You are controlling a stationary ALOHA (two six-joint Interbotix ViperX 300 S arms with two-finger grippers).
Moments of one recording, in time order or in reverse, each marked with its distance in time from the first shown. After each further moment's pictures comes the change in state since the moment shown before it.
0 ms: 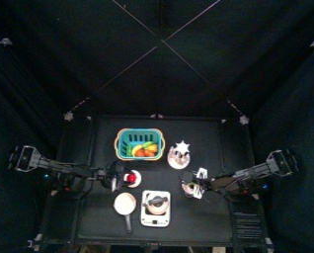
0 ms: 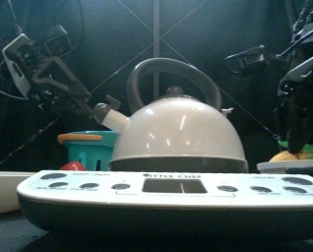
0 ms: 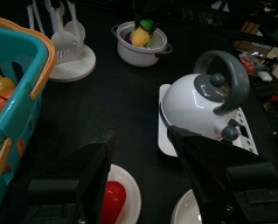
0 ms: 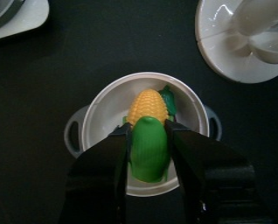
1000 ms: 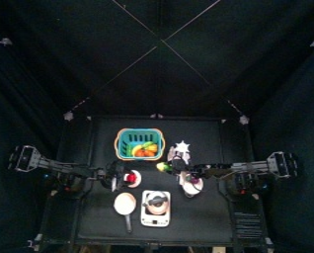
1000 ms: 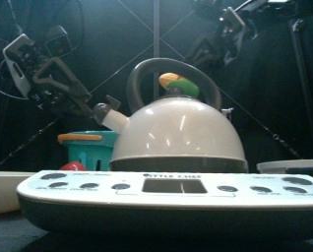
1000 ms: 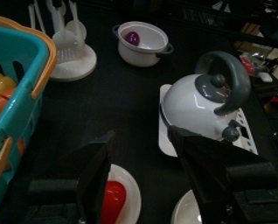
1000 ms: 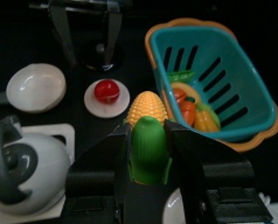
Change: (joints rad) left arm 0.002 -0.002 0.000 -0.005 0.000 0.002; right arm -0.265 0.038 -0.250 -0.454 -0.502 0.011
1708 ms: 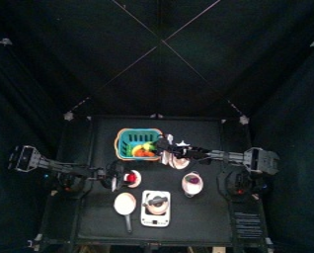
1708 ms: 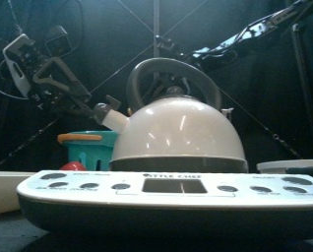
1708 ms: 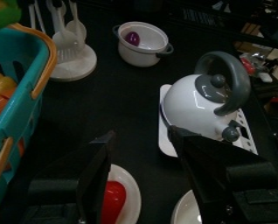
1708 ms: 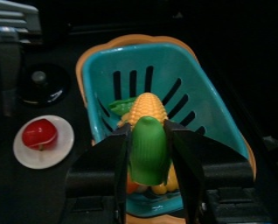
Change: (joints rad) left arm 0.000 0.000 0.000 -0.002 0.000 0.000; right arm -0.273 0.328 -0.213 -0.051 -0.213 -0.012
